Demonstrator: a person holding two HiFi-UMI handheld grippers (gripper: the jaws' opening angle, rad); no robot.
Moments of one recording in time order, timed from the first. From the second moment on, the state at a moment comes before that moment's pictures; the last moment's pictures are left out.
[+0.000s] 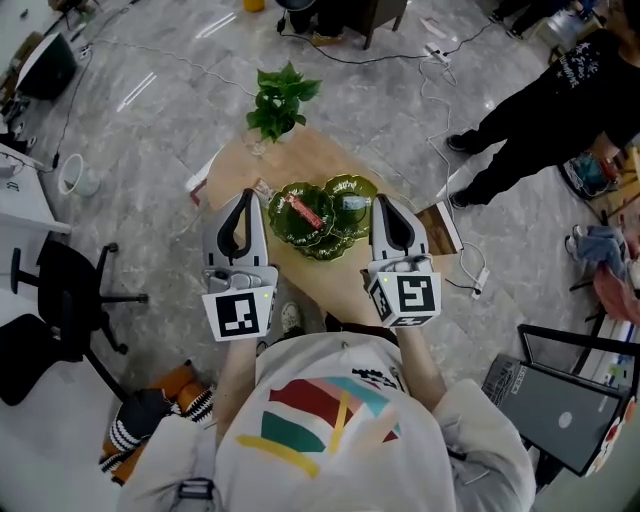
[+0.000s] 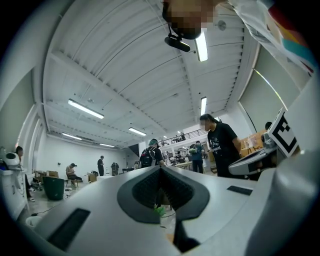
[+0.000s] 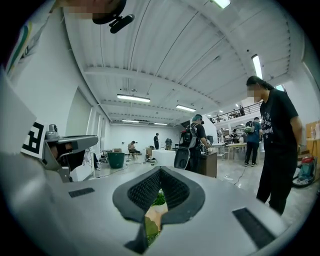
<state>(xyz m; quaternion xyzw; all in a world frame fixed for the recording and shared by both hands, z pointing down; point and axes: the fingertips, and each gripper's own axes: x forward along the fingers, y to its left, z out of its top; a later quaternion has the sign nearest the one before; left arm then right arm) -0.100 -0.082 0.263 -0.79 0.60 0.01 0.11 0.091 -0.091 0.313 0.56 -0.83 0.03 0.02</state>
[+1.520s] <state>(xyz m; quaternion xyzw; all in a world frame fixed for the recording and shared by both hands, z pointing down) -0.295 -0.205 0.349 -0.85 0.53 -0.01 0.04 -0.156 -0.170 0.407 0.61 -0.77 0.17 0.04</state>
